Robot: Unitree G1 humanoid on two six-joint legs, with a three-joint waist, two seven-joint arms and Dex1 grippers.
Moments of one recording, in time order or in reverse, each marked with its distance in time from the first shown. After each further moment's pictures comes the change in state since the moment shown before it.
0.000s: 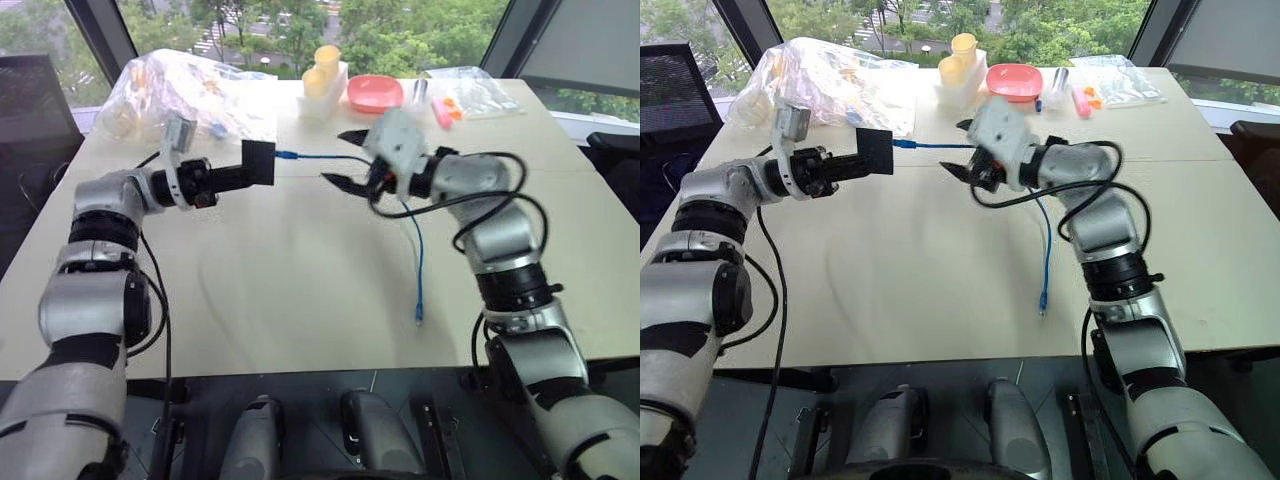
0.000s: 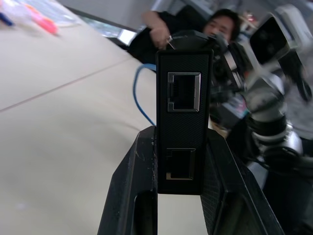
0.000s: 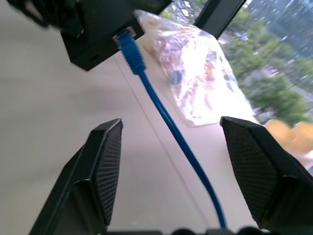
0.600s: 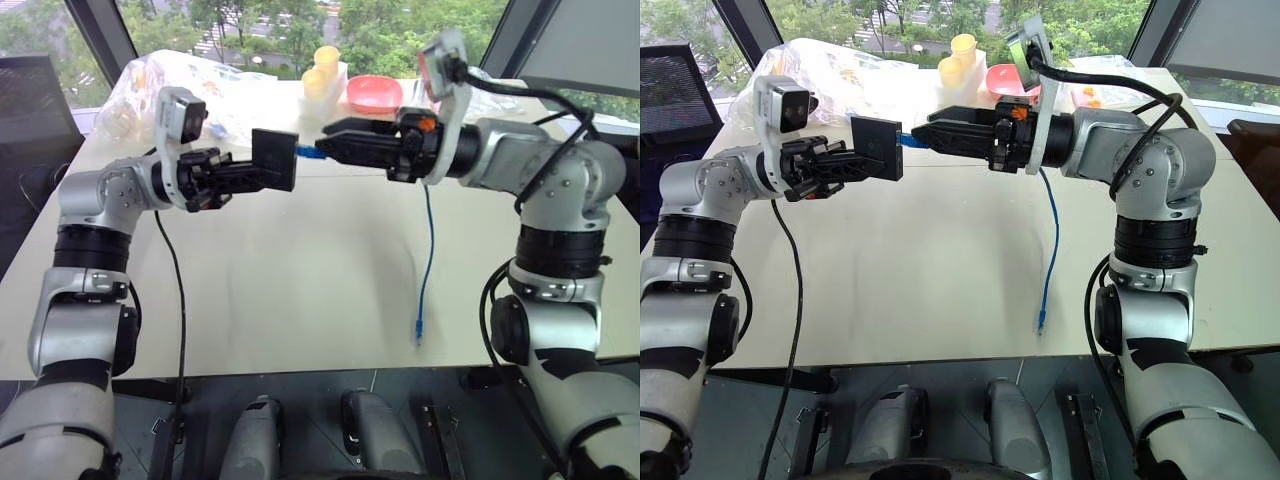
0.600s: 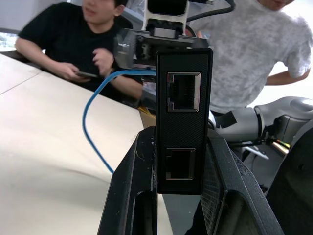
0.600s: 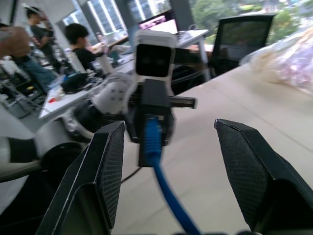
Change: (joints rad) left arm 0.094 0.037 -0.070 -0.424 -0.278 0.171 -0.009; right arm -0.182 -0.026 -0.172 -0.052 0.595 0.714 0.001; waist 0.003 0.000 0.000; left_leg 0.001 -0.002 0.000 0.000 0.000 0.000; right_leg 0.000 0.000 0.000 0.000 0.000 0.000
